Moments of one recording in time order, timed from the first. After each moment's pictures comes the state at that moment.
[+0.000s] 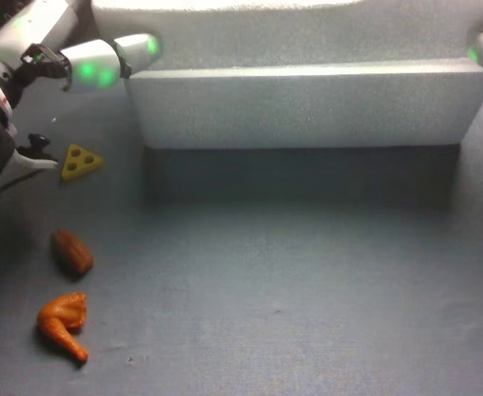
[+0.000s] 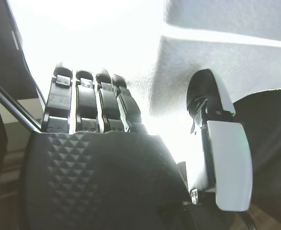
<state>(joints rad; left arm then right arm) 0.58 -1.23 1.53 -0.41 -0.83 0.52 -0.46 -1.03 1.25 0.63 0.92 -1.06</state>
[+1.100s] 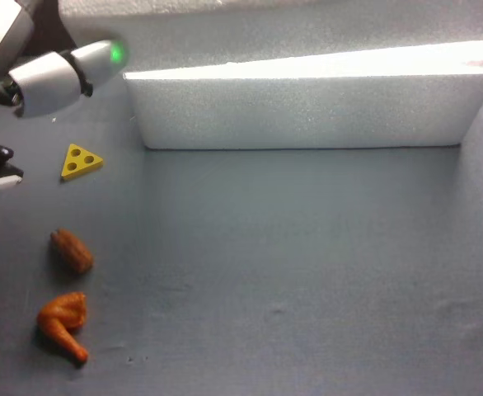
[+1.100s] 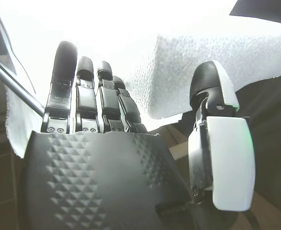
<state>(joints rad) 0.72 -1.05 1.28 -0.34 -1.11 0.51 -0.55 -0.85 1.01 0.50 1.17 -1.05</state>
